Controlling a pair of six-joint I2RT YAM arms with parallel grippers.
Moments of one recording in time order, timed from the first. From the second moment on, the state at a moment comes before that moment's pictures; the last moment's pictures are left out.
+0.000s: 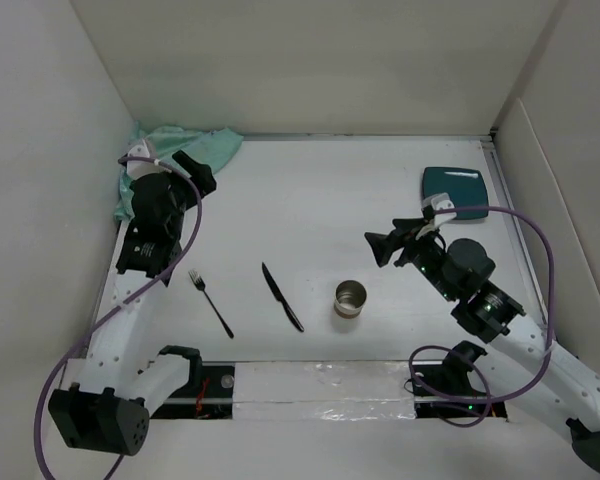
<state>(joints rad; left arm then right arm) -0.14 0.96 0.97 -0.18 -0.21 -0.57 0.70 0.68 0.65 0.03 0.16 0.19</state>
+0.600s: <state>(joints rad) -0.01 1.31 1.18 -0.23 -0.33 -0.52 0.70 0.70 0.64 0.02 0.09 0.19</state>
